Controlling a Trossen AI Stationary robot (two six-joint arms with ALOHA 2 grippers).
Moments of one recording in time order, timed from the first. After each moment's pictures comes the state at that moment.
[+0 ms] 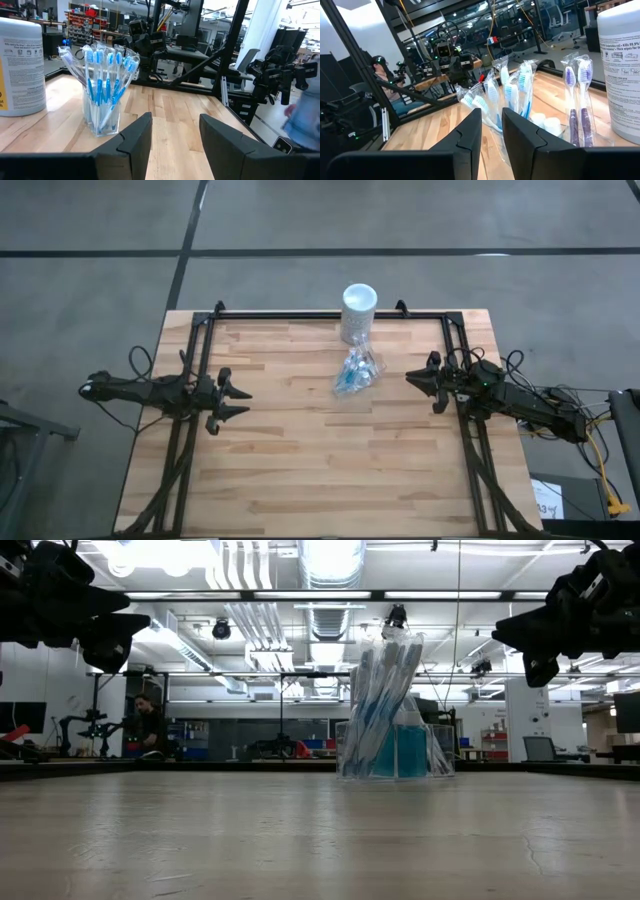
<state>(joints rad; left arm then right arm) -0.19 0.00 0.03 -0.02 -0.13 -0.19 -0.33 0.01 0.01 0.06 -0.20 0.39</state>
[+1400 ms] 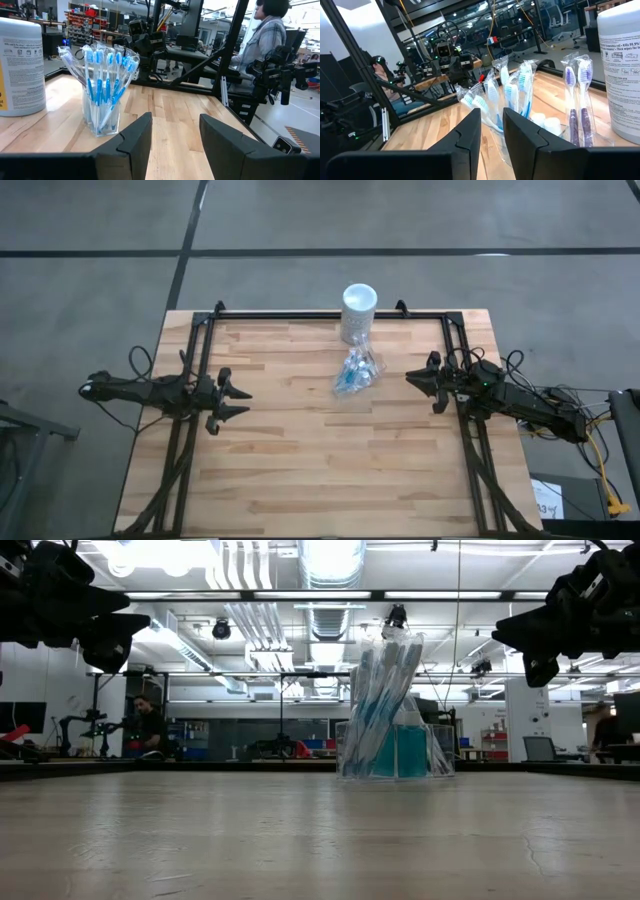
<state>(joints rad) -0.19 0.00 0.03 -0.02 -0.13 -0.19 -0.33 0.01 0.01 0.06 -0.20 0.39</state>
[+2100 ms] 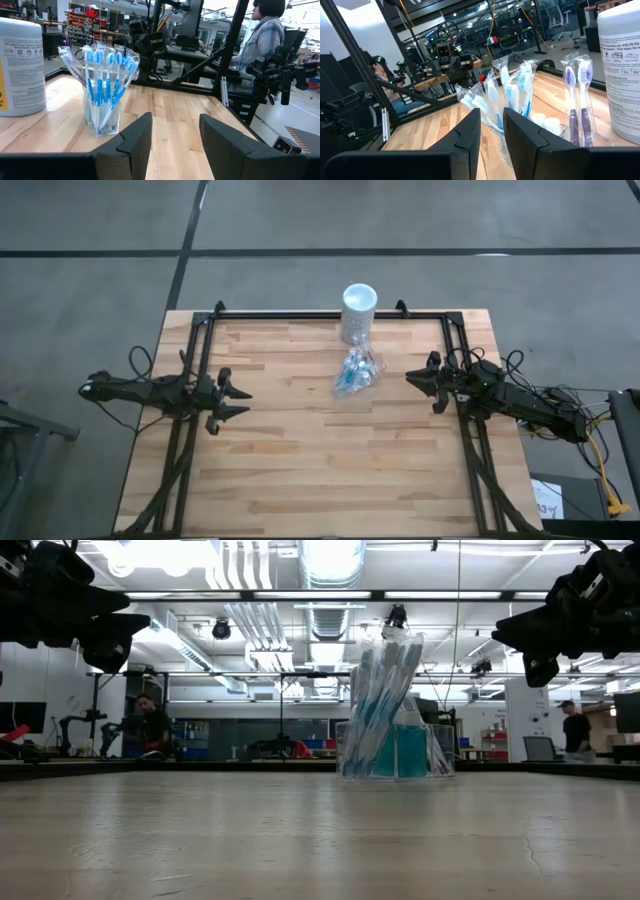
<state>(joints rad) -0.19 0.00 0.03 -0.02 -0.13 -0.19 -0.32 0.01 0.01 0.06 -0.20 0.39</state>
